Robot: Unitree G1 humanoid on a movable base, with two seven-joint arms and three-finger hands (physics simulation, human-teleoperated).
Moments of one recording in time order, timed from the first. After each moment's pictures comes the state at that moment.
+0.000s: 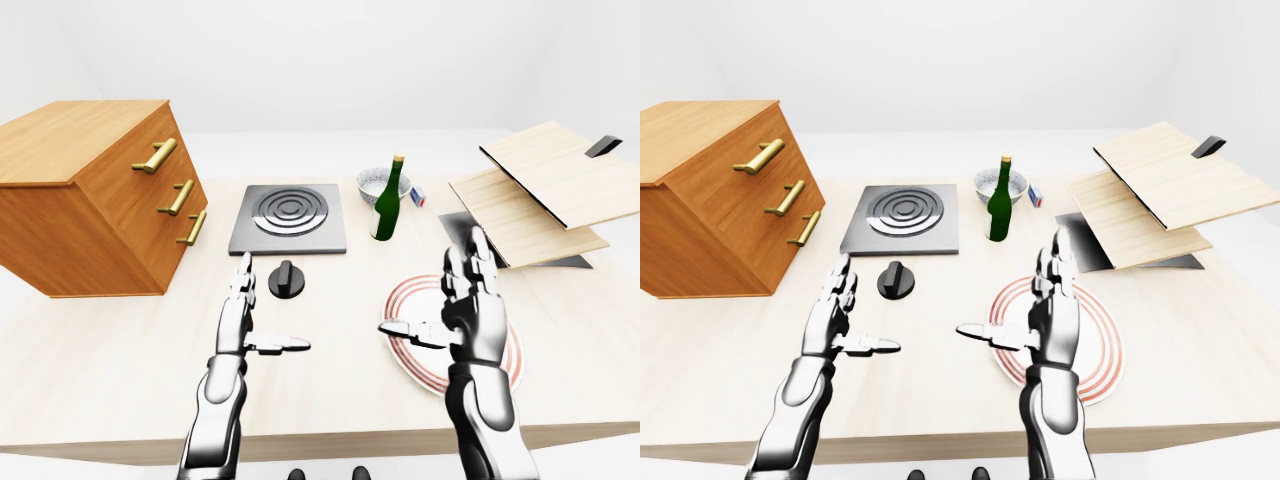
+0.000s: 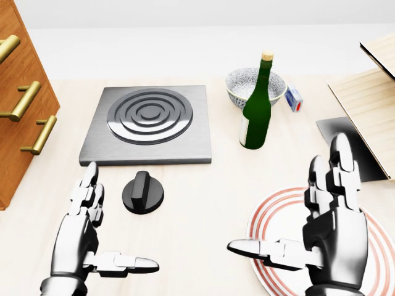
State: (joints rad) left arm 0.07 0.01 0.00 -0.08 0.06 0.01 -0.05; right arm 0.22 0.03 0.08 -0.54 0.06 0.09 -0.20
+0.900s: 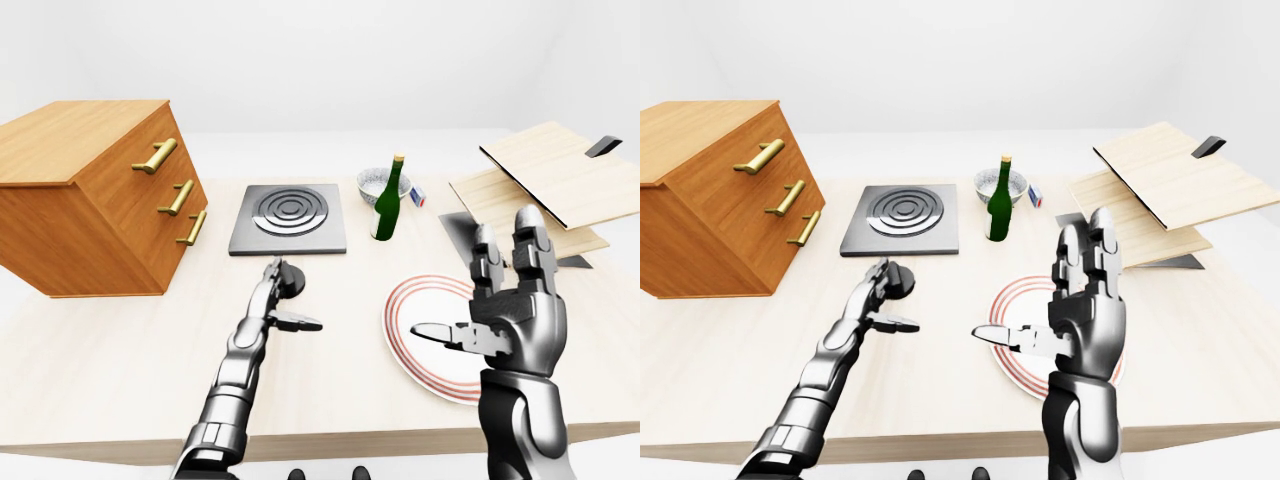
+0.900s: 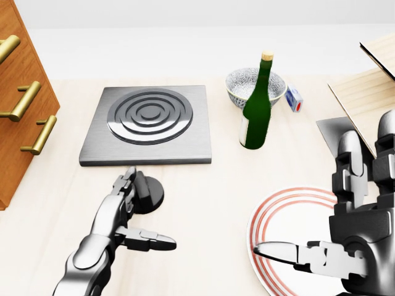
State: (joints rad) left arm -0.35 0.04 0.02 0.54 0.00 0.09 -0.11; right arm 0.25 0.02 0.00 -0.76 0.25 0.09 -0.14
